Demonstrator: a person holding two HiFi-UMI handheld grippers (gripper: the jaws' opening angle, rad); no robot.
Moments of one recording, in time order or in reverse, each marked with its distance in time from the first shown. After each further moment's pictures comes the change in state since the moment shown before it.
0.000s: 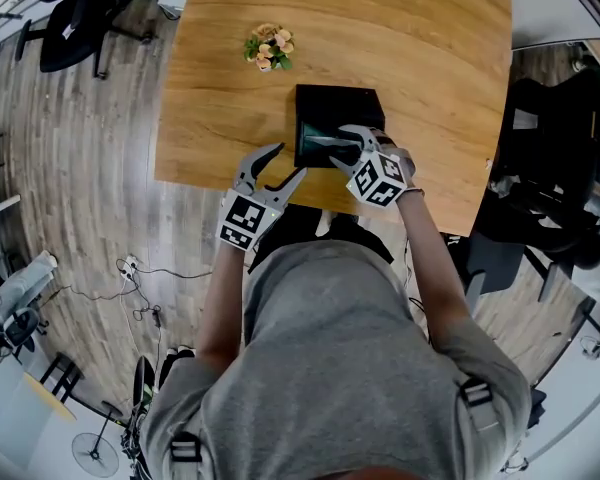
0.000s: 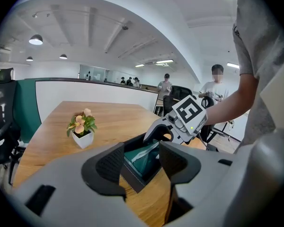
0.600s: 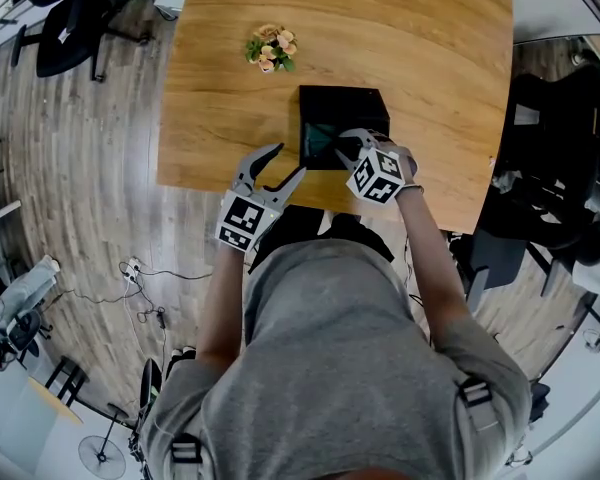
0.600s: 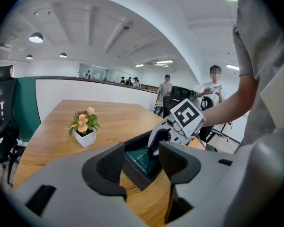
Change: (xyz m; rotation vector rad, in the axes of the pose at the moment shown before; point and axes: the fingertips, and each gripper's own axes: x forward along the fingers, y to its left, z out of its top) left arm -0.005 0.014 -0.003 -0.012 0.000 -0.015; right arm 0.017 0.002 -0.010 0.016 0.095 0.027
